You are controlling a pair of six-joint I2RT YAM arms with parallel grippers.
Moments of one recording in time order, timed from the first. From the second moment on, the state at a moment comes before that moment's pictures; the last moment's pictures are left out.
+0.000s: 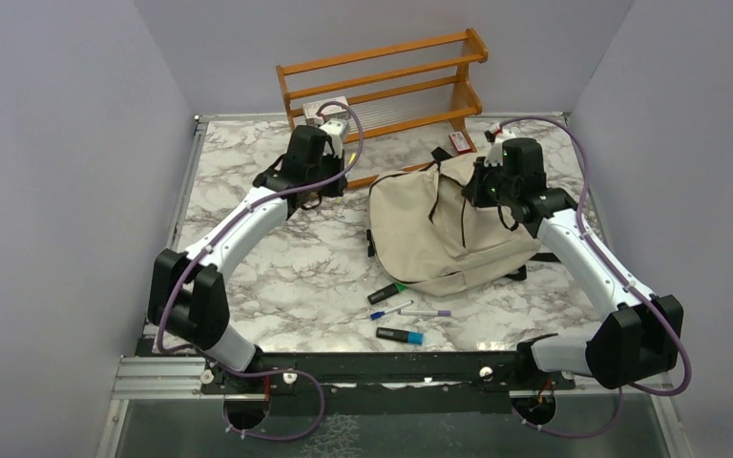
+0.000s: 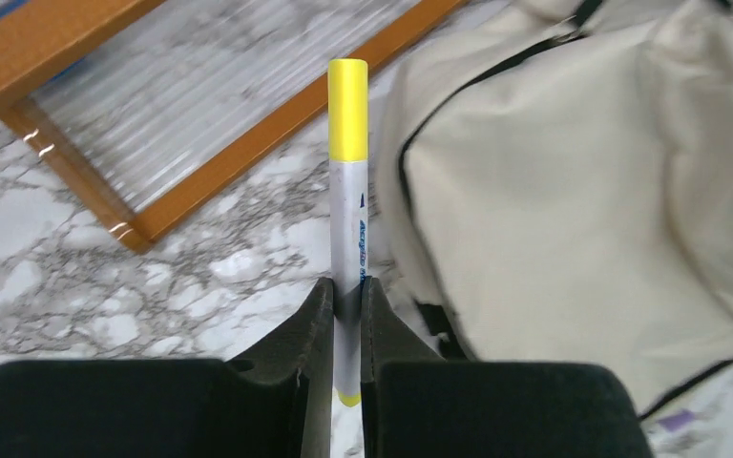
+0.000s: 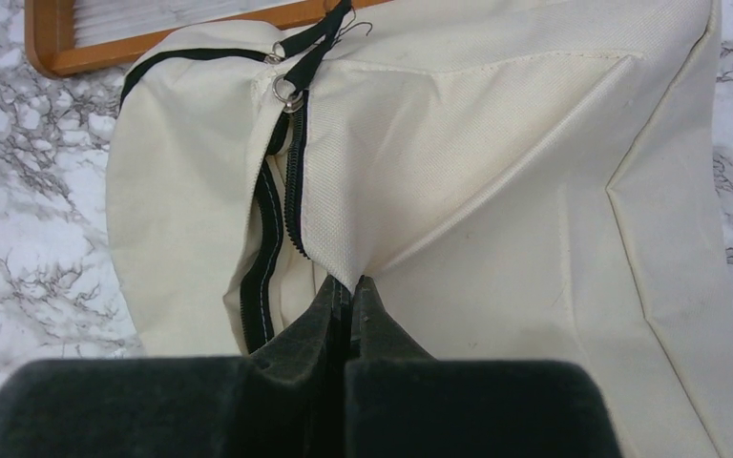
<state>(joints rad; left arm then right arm) -0.42 1.58 1.26 -0.34 0.11 -0.13 0.27 1.30 1.09 -0.40 -0.11 0.19</state>
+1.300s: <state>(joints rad) -0.79 1.93 1.59 -0.24 0.38 -0.59 0.27 1.20 1.04 -0.34 -0.17 0.23</state>
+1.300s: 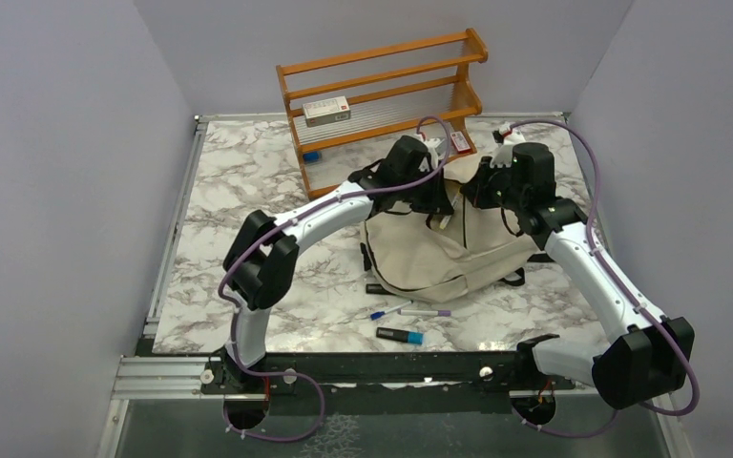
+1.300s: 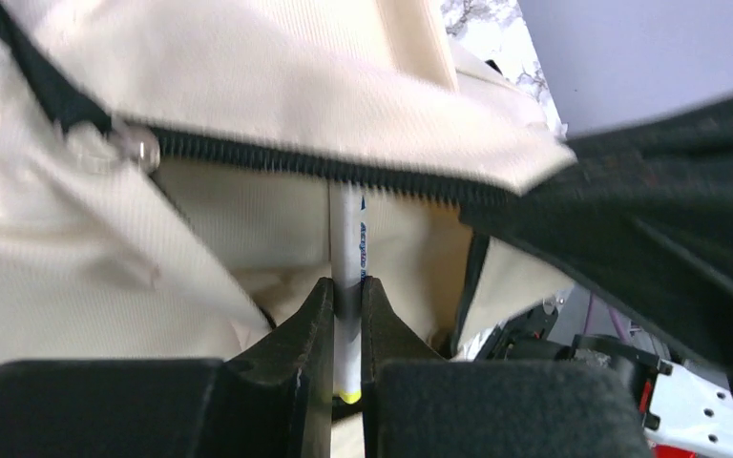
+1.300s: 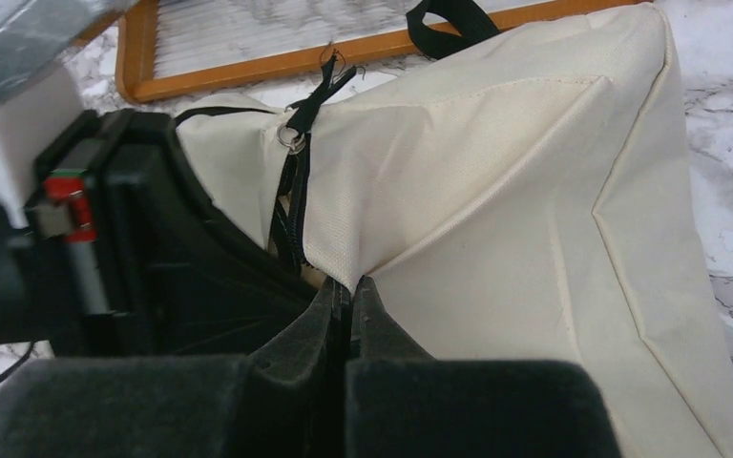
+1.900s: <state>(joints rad) -0.78 2.10 1.76 -0.11 0.40 -0.64 0.26 1.20 1.04 -0.29 -0.15 0.31</state>
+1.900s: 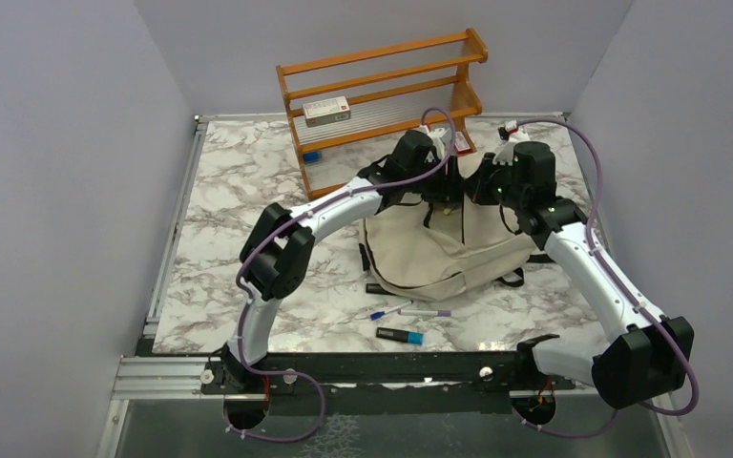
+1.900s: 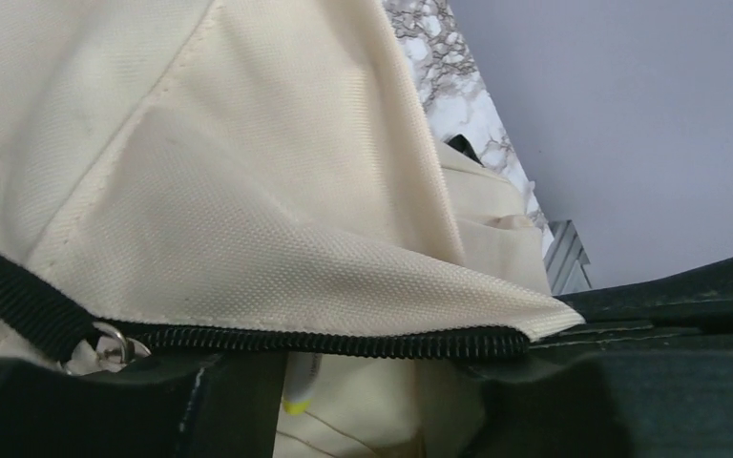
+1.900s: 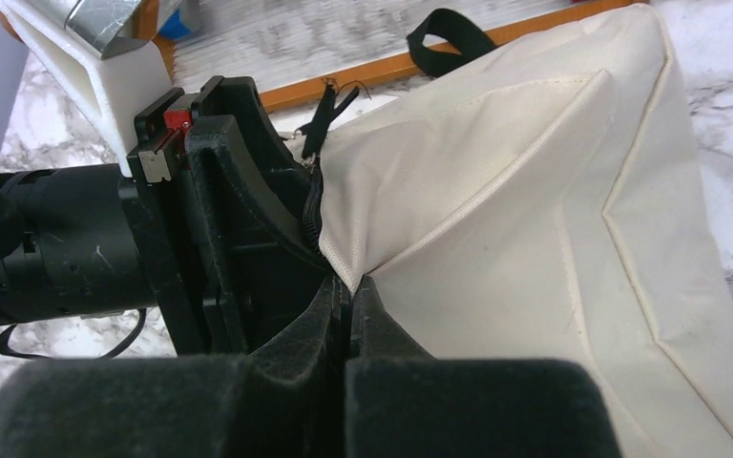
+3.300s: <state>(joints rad) -0.70 1.38 1.01 -0.19 0.35 -0.26 0.28 1.45 1.28 -0.30 0.03 0.29</state>
